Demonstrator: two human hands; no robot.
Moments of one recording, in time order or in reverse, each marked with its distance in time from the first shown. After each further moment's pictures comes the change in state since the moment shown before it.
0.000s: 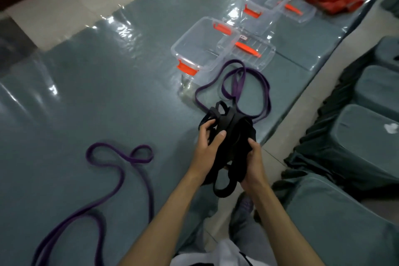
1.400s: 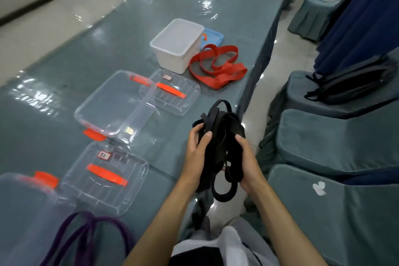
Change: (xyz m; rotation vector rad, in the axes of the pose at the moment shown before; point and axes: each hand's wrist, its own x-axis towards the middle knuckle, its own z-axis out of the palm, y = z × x) left_hand 0.471 0.123 0.552 -0.104 -0.181 0.000; right_hand 0.375 -0.525 -0.310 -0.081 0.110 -0.105
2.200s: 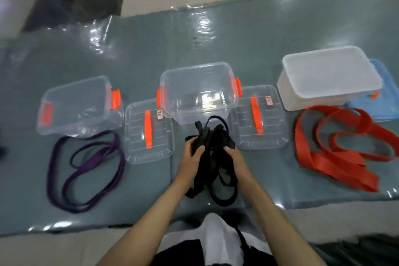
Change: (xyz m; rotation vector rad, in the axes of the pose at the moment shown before) left_hand 0.139 -0.030 -0.049 0.111 1.043 -0.171; right_hand 0.297 -0.016 0.078 -0.561 -0.756 0.423
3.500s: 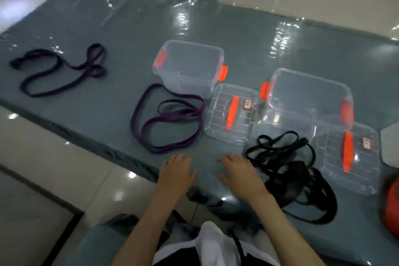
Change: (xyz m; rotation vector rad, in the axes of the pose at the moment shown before) left_hand -0.127 -0.122 -0.234 1.016 0.226 -0.035; right_hand -0.060 0.070 0.189 -1.794 -0.498 -0.694
